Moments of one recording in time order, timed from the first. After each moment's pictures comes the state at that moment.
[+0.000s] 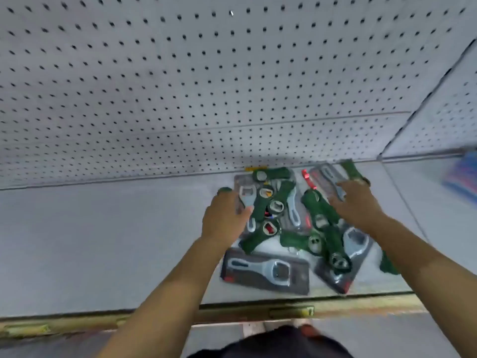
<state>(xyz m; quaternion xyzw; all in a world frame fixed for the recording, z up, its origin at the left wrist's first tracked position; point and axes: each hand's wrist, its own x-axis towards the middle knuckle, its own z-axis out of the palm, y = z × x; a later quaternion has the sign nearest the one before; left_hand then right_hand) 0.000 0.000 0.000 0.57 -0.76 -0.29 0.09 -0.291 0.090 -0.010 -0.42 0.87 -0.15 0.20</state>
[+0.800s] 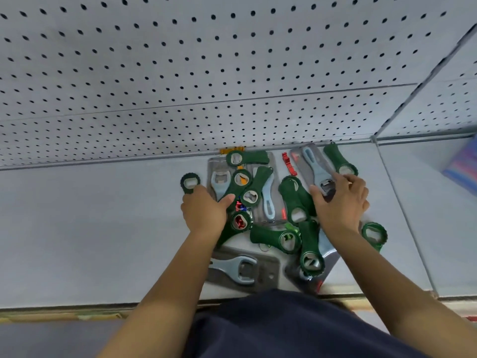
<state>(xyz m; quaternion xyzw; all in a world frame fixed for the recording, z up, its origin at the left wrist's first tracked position) -0.056 -0.001 -0.025 0.74 -0.61 -0.28 0.06 -0.290 0.102 -0.046 -0.33 0.91 -0.24 0.12</state>
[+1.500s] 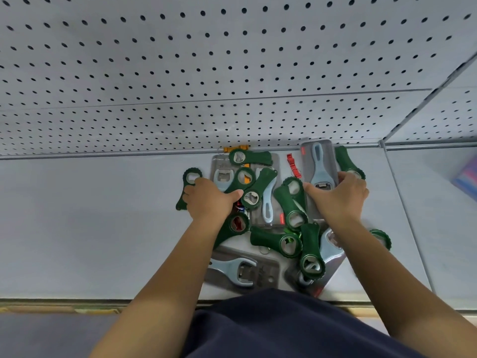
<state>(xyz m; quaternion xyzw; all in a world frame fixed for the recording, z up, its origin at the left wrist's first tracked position) -0.070 -0.017 -0.019 0.76 -0.58 -0.29 0.02 -0.301 0.073 -0.040 -0.27 0.90 -0.27 0.19</state>
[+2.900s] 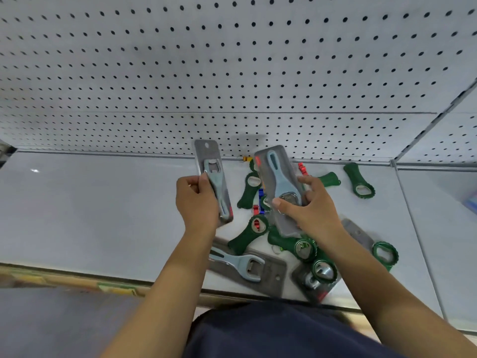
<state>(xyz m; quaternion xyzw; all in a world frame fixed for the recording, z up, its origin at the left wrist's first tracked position) -0.036 0.025 0.045 0.72 -0.40 -0.36 0.43 -0.236 0.089 0.010 -0.39 0.70 -0.42 0.43</state>
